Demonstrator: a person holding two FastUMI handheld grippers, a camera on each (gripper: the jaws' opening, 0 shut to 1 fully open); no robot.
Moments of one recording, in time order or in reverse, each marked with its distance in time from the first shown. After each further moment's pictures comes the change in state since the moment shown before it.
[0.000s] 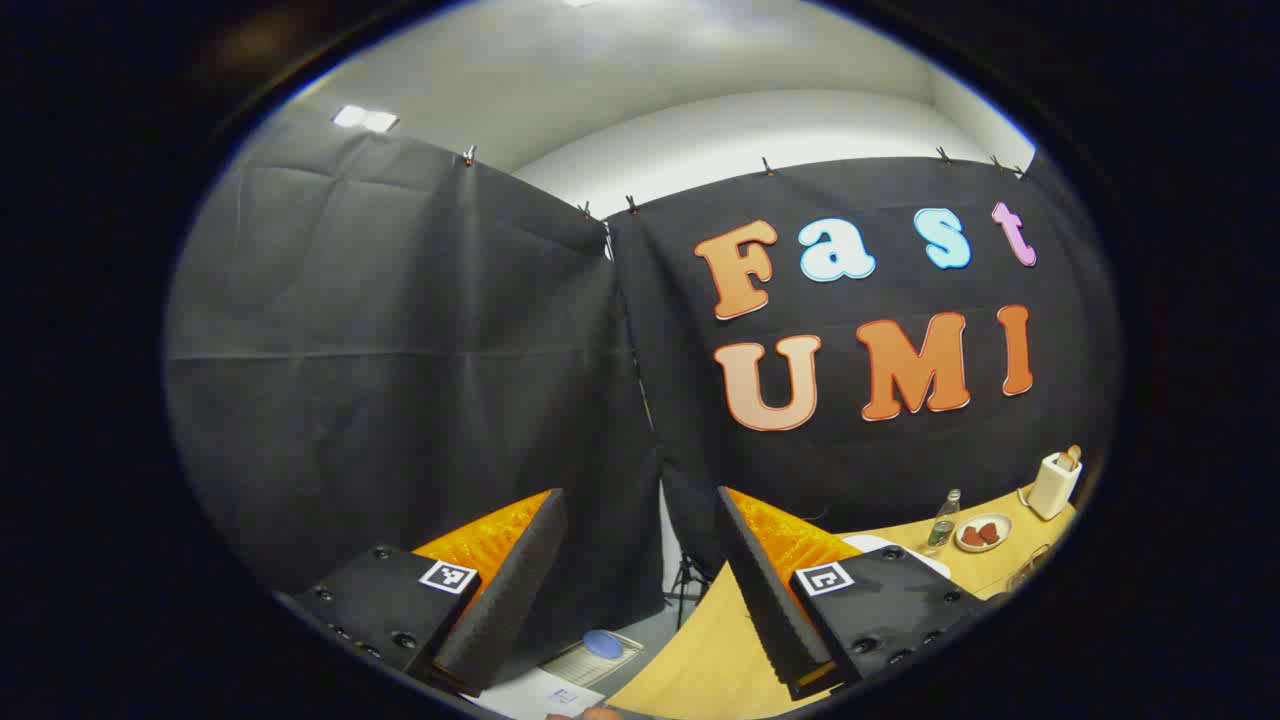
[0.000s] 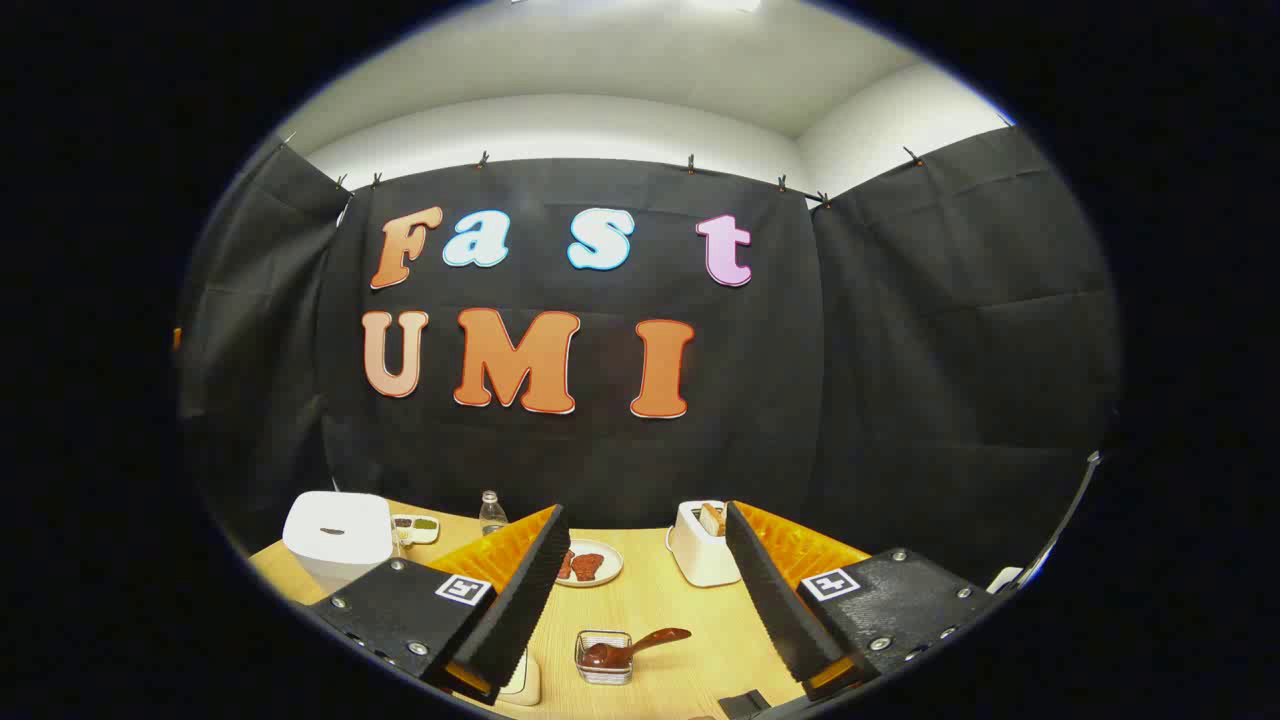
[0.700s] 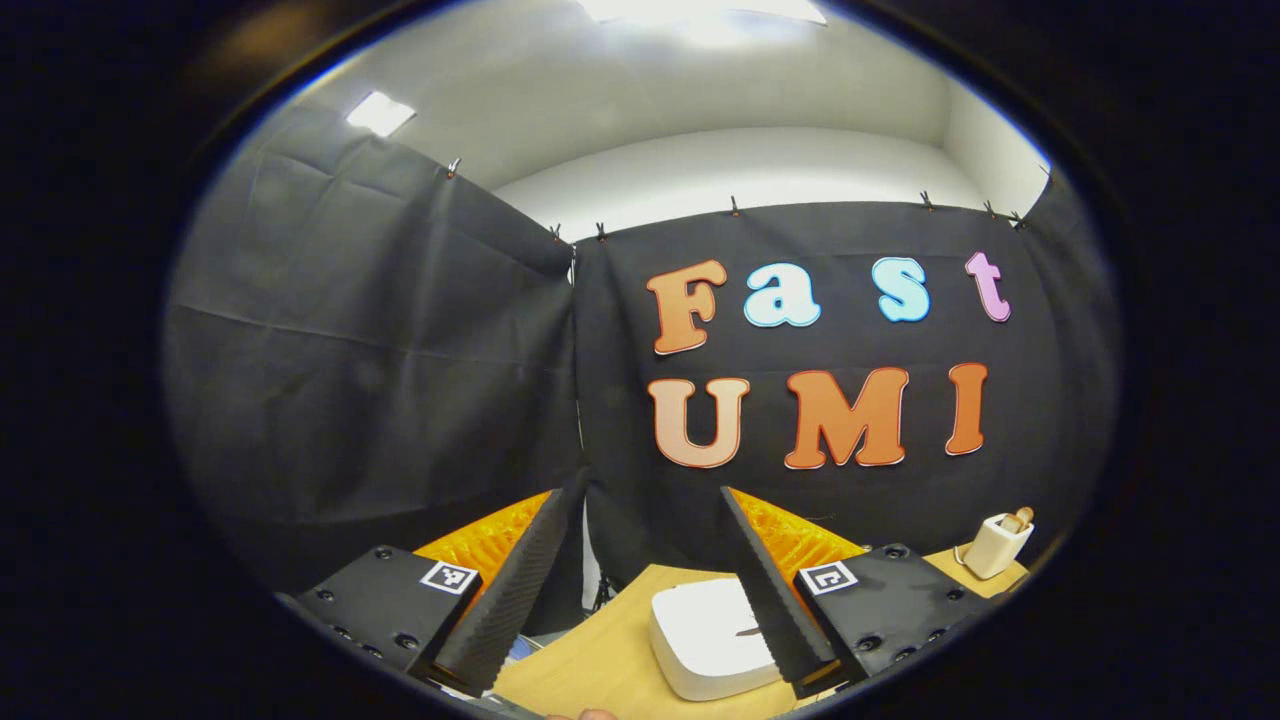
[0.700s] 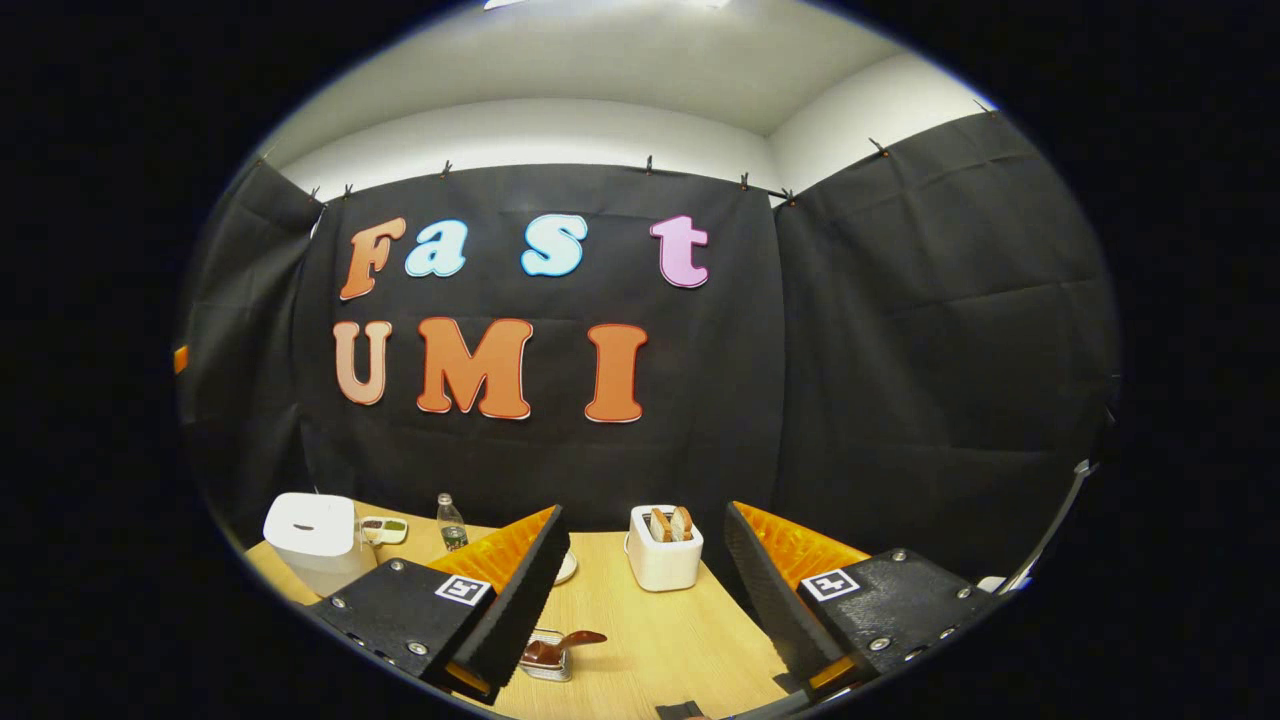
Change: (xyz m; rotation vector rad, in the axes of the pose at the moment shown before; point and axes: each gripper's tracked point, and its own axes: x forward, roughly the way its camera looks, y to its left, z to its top) left arm -0.047 -0.151 0.023 -0.161 -0.100 -0.095; right arm 0.010 -0.102 0.011 0.024 -0.003 -0.038
